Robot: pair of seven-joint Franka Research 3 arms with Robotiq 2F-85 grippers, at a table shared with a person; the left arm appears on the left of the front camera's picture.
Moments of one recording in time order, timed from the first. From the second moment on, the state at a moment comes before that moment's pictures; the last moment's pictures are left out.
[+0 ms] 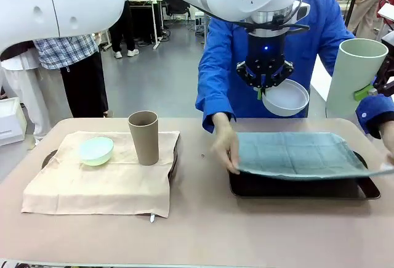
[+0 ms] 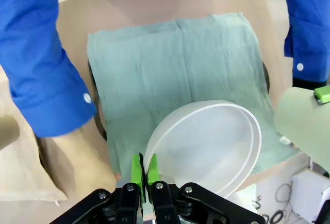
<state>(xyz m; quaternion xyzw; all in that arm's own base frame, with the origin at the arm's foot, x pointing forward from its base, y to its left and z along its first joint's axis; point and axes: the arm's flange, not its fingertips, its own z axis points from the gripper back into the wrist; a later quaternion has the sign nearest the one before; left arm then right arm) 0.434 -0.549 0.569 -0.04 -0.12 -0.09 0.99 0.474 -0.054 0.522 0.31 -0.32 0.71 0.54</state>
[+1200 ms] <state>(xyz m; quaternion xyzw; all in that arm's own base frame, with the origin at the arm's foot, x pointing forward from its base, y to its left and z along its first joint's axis) 0.434 -0.549 0.569 -0.04 -0.12 -0.09 0.99 0.474 -0.054 0.522 0.31 -0.32 0.71 0.54</state>
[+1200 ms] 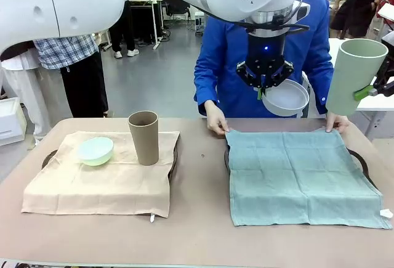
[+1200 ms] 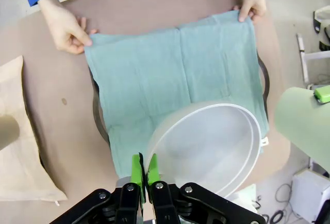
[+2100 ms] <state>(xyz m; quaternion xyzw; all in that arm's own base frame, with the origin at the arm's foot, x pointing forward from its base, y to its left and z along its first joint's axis) 0.434 -0.549 0.569 -0.04 -0.12 -0.09 0.99 0.474 -0.054 0.522 0.31 -0.32 0.71 0.54</state>
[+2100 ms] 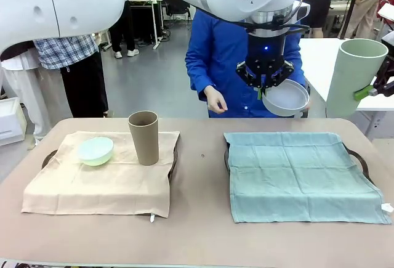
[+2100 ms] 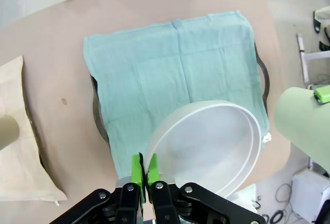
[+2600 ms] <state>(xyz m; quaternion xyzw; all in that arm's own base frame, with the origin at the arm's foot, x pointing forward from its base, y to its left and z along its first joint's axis) 0.446 -0.542 0.557 -0.06 -0.11 -0.10 0.99 0.479 -0.059 0.503 0.33 -0.33 0.72 0.51</state>
